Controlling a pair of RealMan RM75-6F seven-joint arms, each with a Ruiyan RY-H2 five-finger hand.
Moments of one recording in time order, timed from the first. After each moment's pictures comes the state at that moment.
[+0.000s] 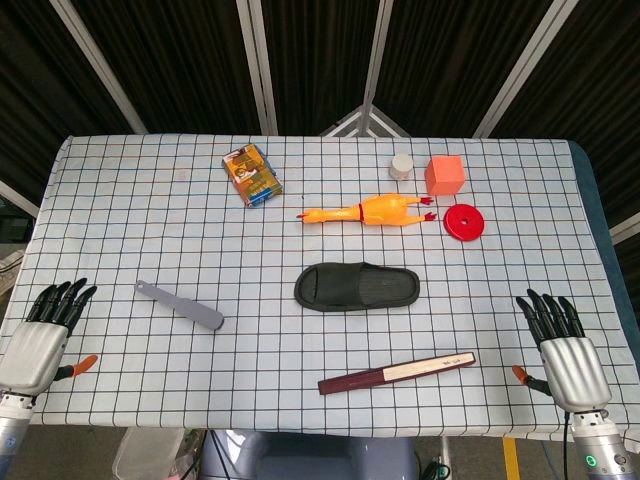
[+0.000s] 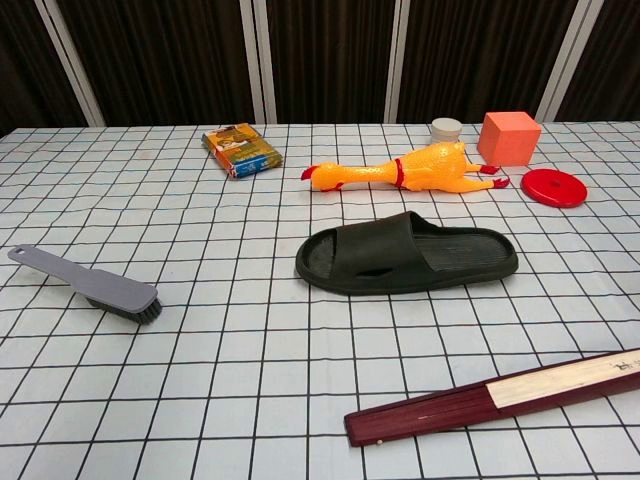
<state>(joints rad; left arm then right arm) -0.13 -1.17 0.01 -1.57 1.59 1.45 0.10 0.09 -1.14 0.01 -1.64 -1.60 1.48 -0.14</state>
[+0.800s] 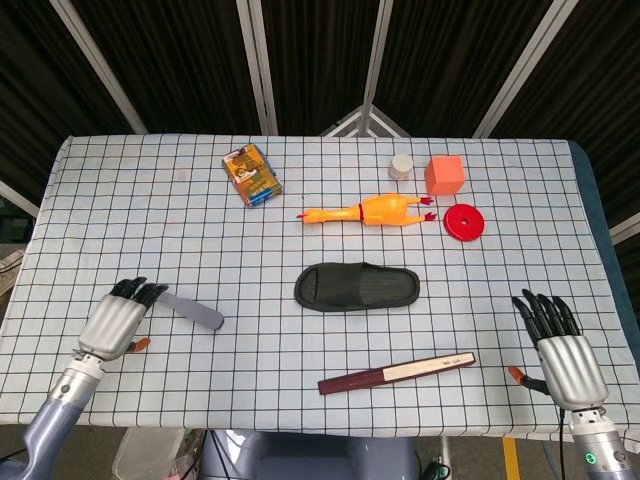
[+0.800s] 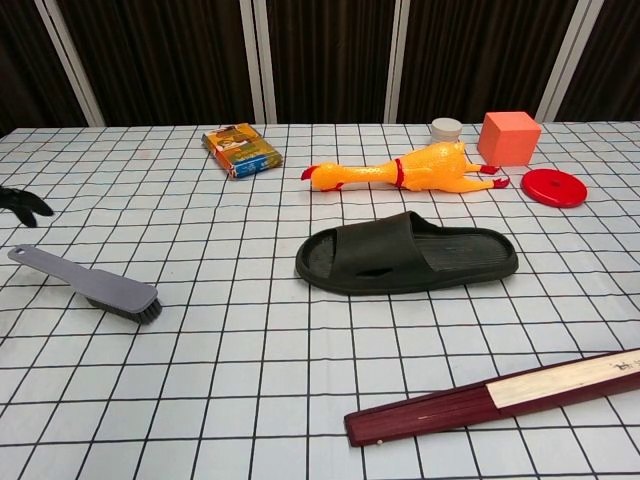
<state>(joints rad) -0.34 -1.33 -0.06 -1.56 1.48 1.14 0.40 0.10 -1.13 0.01 -1.65 -1.60 1.45 -0.09</state>
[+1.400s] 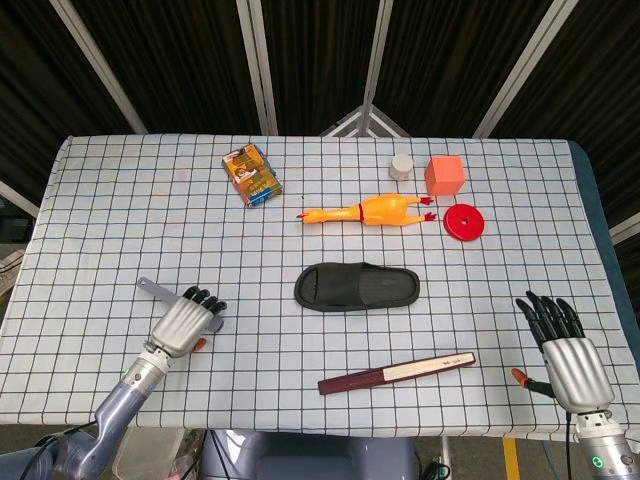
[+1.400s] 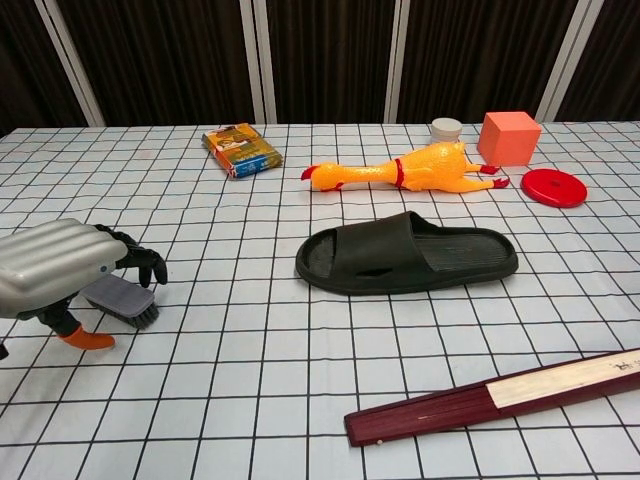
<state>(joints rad) -0.46 -1.57 -0.05 -1.40 1.49 1.05 0.48 0.10 -1.10 0.00 -1.65 -1.60 1.46 -0.06</state>
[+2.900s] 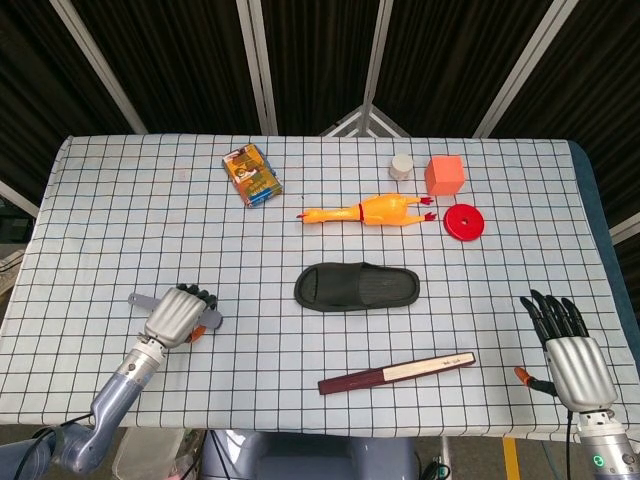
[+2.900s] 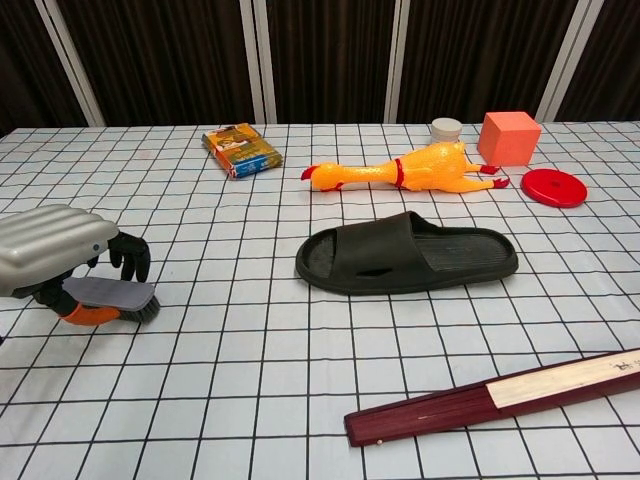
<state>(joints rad) -0.51 -1.55 -0.04 -1.40 1.40 1.05 0.42 0.09 -1.10 0.01 -1.68 -1.57 1.45 -0.08</state>
